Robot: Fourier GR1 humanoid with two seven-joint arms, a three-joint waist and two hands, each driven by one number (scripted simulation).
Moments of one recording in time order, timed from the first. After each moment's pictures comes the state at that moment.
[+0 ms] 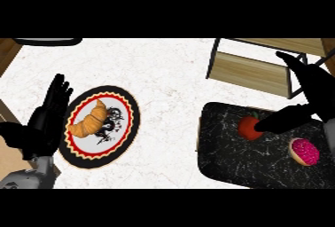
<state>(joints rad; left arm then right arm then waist) -0.09 0.28 -0.06 -1.66 0.11 0.26 0.13 -0.51 -0.68 0.30 -1.80 0.16 0.10 1.07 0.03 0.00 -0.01</state>
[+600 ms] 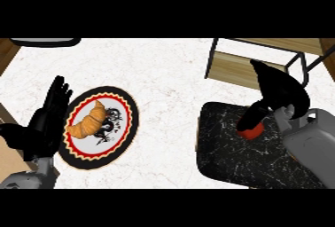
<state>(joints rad) -0.08 0.27 -0.05 -1.64 0.11 0.25 0.11 -0.65 -0.60 0.50 -1.60 0.27 0.17 1.18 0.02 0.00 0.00</state>
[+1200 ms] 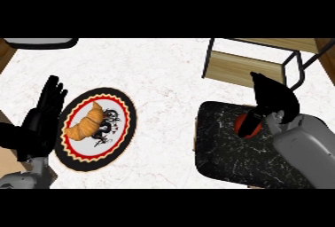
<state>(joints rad) -0.08 0.27 -0.02 -1.65 0.11 0.24 0.12 -0.60 -0.57 0.54 -1.52 0.33 0.19 1.19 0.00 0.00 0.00</state>
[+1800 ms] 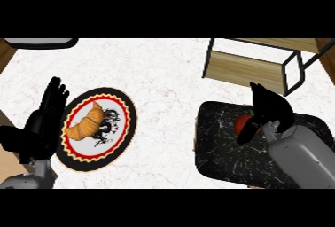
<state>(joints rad) -0.07 0.25 -0.02 -1.67 0.08 0.24 0.13 -0.50 -0.51 0.51 -1.49 0.43 0.18 1.14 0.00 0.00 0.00</state>
